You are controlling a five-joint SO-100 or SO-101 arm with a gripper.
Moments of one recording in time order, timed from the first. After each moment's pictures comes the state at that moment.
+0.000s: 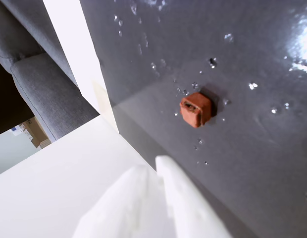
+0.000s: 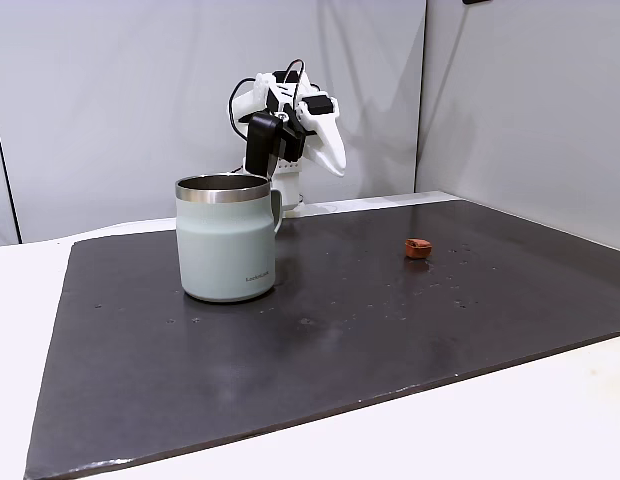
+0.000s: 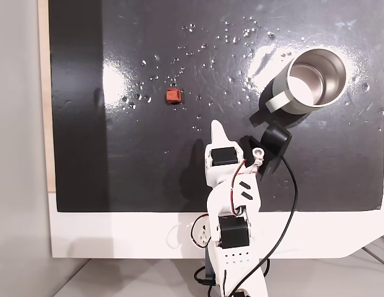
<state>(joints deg) -5.2 180.8 161.8 46.6 3.8</state>
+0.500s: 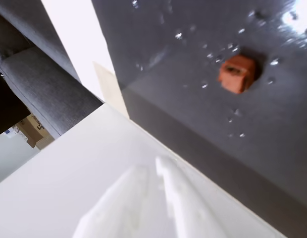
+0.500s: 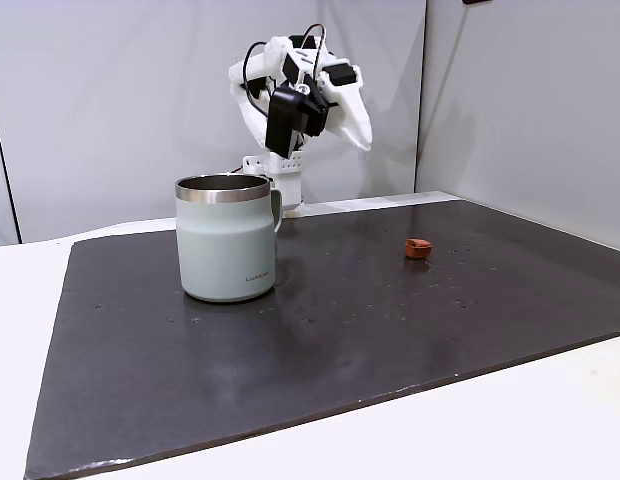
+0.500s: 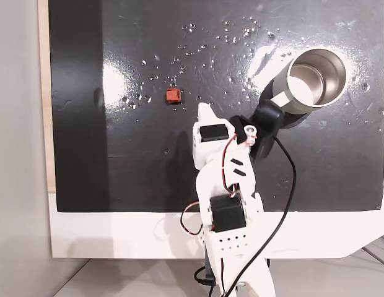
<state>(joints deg) -10.5 149.2 135.1 45.9 10.4</state>
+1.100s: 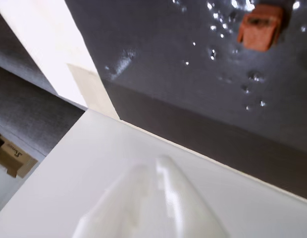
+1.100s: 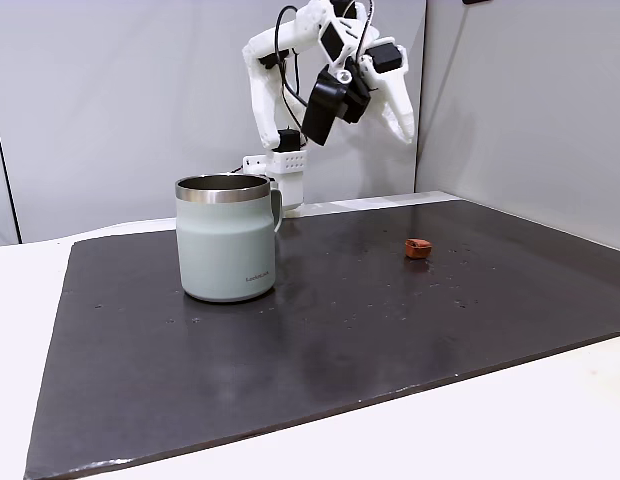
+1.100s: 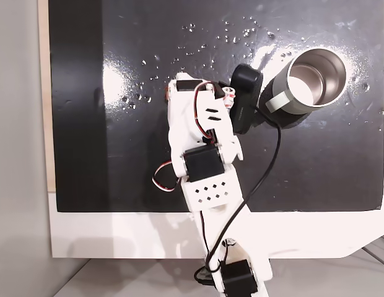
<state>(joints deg) -16.3 116.1 100.2 59.1 20.0</state>
